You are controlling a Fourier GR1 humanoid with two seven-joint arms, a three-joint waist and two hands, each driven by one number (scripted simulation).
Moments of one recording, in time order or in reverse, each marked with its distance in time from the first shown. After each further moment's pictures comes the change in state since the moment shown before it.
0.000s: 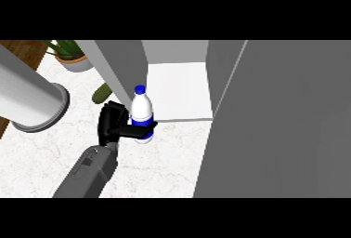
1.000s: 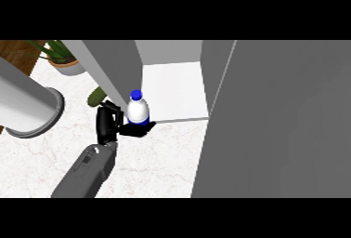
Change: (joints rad) left arm -0.022 0.024 -0.034 0.044 -0.122 0.227 -0.048; right arm 0.048 -0.037 -0.013 -0.007 -0.044 0.046 -0.080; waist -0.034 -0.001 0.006
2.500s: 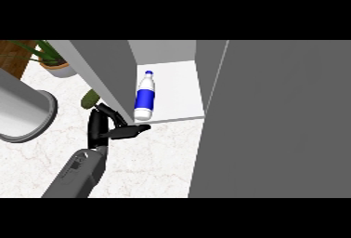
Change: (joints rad) left arm 0.059 0.060 -0.019 -0.077 0.067 -0.172 -0.008; right arm 0.007 -0.003 -0.006 0.006 -0.023 0.042 -0.035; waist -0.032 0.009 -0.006
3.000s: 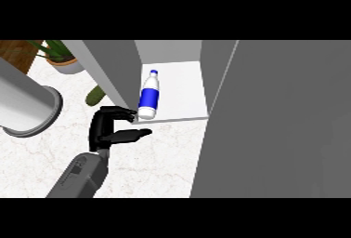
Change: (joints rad) left arm 0.041 -0.022 0.011 -0.061 0.106 -0.152 0.039; right arm 0.001 -0.007 -0.014 -0.003 0.002 0.000 0.004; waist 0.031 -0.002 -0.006
